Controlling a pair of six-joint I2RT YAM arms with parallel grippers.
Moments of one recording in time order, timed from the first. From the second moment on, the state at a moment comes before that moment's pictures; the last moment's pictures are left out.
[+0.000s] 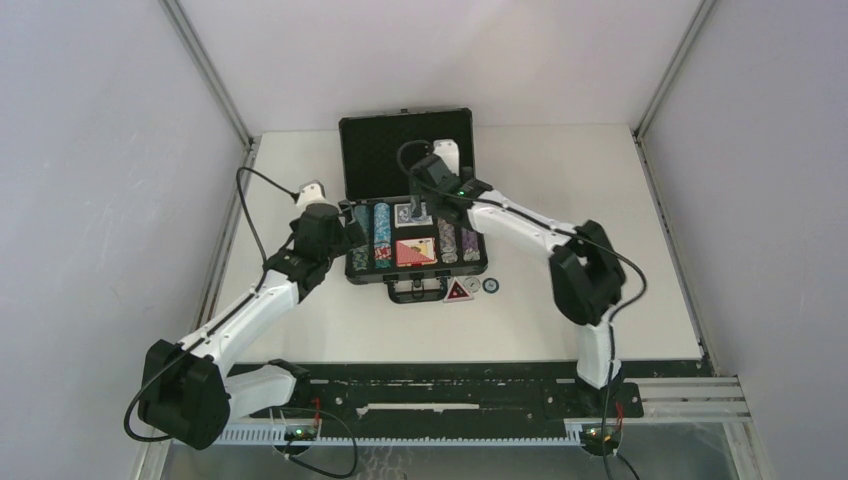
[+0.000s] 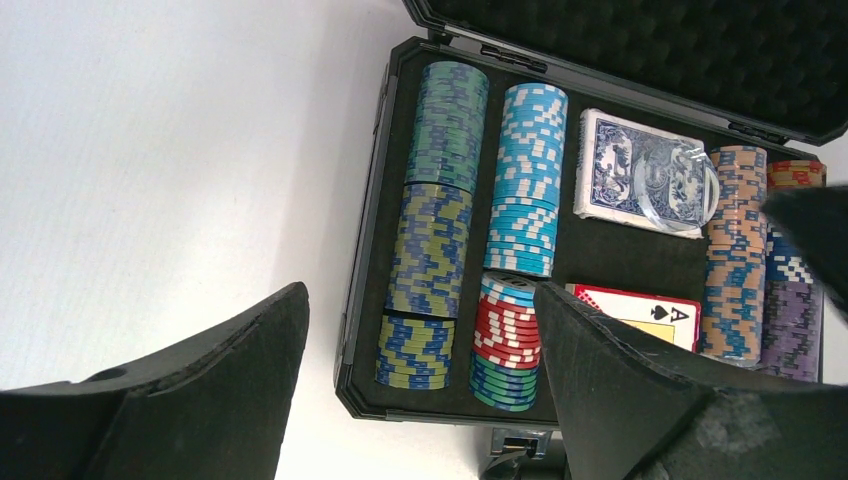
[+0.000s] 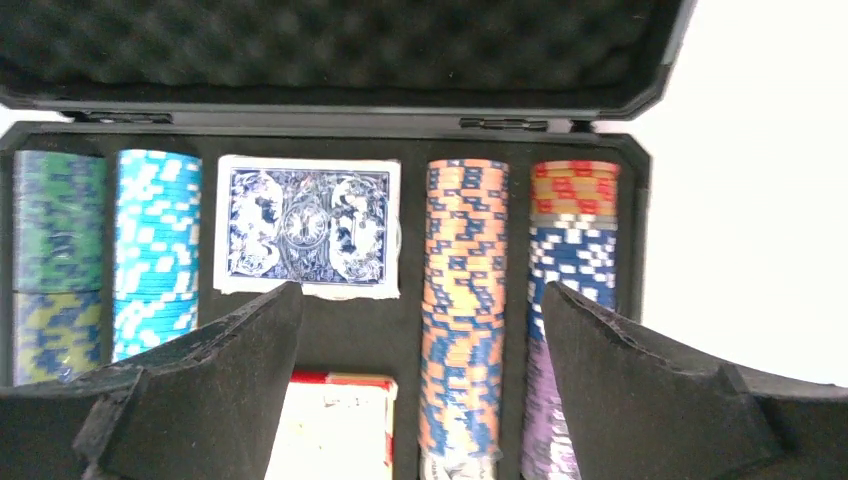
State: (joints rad) left arm -0.39 1.14 0.74 -0.20 -0.36 -0.58; right arm 0.75 2.04 1.71 -0.52 0.43 0.48
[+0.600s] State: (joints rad) left arm -0.39 1.10 0.73 -0.18 -0.22 -0.60; right arm 0.90 1.39 0.78 -0.24 0.31 0.25
